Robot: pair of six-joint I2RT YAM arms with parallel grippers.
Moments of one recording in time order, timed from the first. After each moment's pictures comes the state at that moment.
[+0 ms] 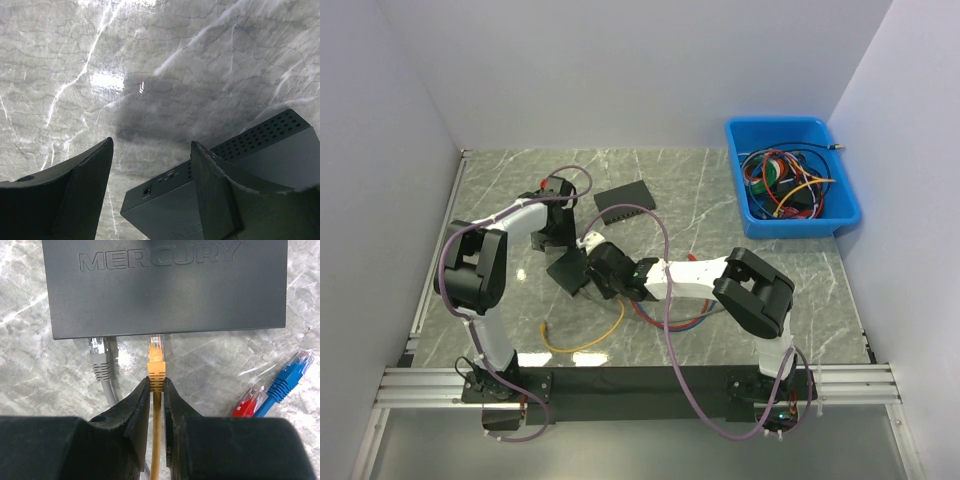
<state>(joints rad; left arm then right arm) -0.28 1.85 1.23 -0.60 -0.23 -0.39 1.06 1.93 1.19 -0.07 0.18 0.25</state>
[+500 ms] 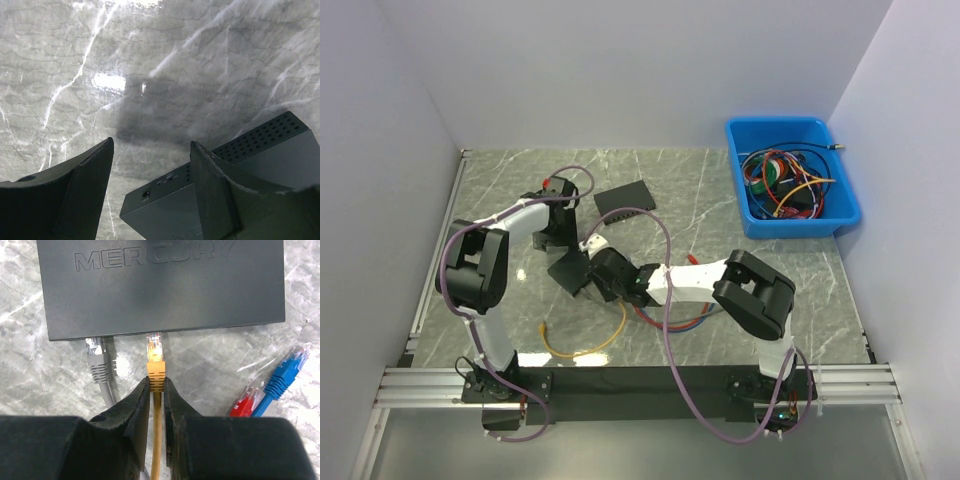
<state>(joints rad) -0.29 1.86 1.23 -0.60 -0.24 -0.39 1.07 1.93 1.15 -0.01 0.23 0.26</state>
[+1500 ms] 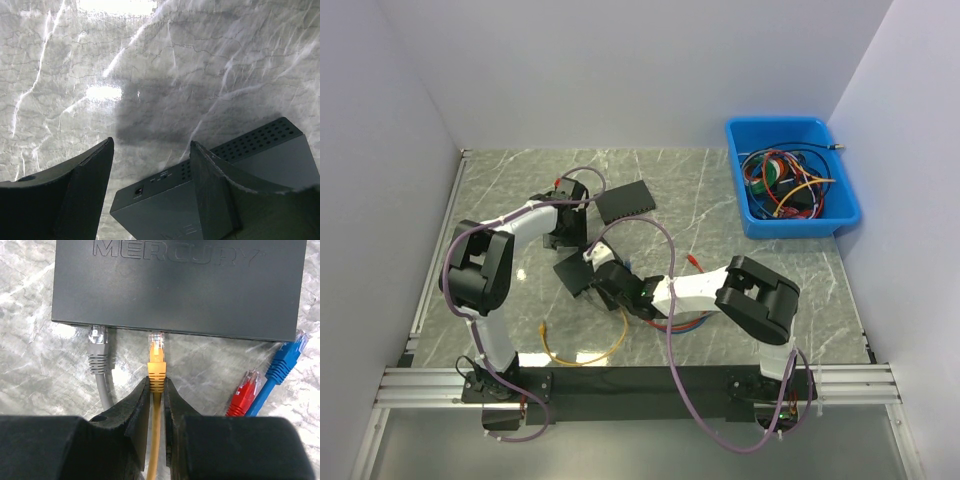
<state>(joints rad) -0.35 1.86 1.23 -0.56 -0.21 -0.38 1.11 1.89 1.02 0.13 0.28 0.28</state>
